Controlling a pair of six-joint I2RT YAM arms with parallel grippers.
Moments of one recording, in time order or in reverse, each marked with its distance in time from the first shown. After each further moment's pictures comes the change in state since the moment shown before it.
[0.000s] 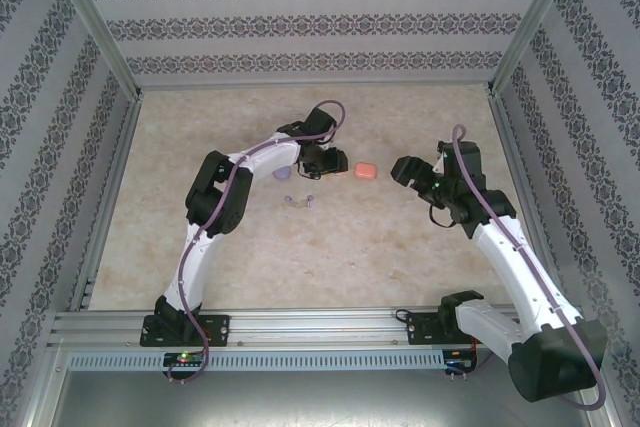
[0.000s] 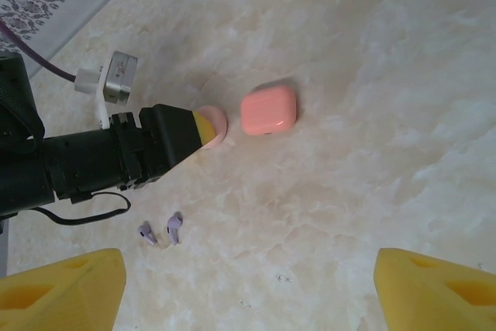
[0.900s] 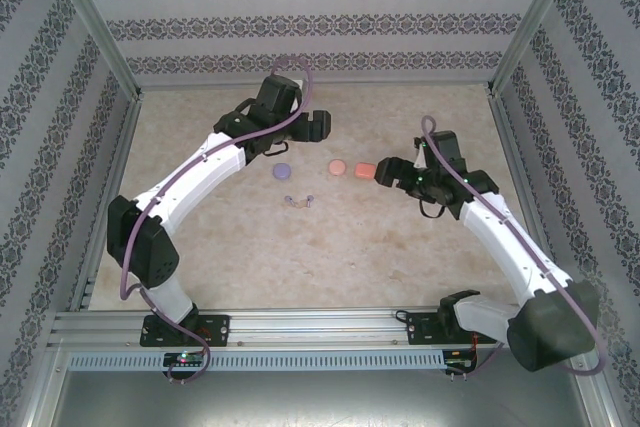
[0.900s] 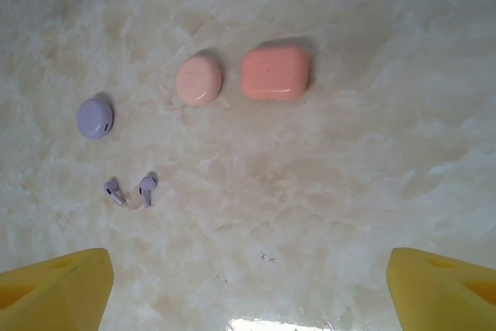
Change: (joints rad) left arm -0.003 -0.618 -0.202 -0.008 -0.354 0.261; right arm 0.116 0.189 0.116 -0.066 0.039 -0.124
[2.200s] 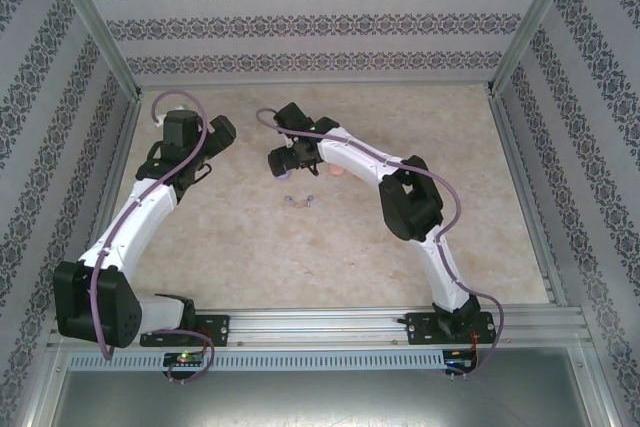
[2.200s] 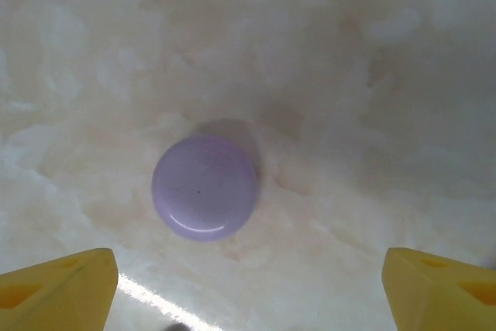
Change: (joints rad) left arm 0.443 -0.414 -0.594 0.251 -0.018 -0.322; right arm 0.415 1.127 1.049 -0.141 0.183 -0.314
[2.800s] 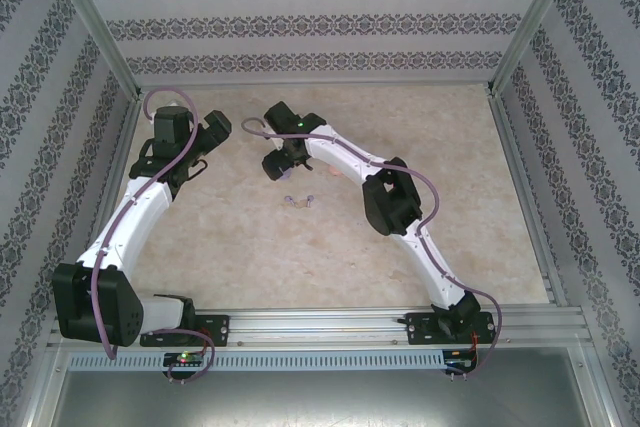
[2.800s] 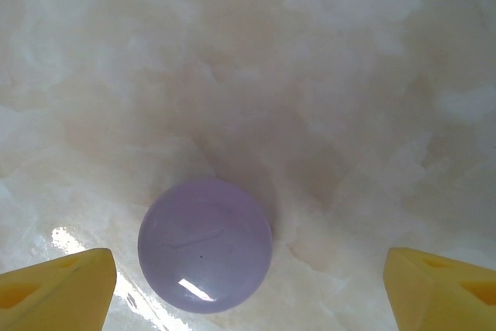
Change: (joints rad) left arm 0.040 0.001 0.016 0.008 0.092 -0.011; right arm 0.008 0.206 0.301 -0.152 -0.006 -0.229
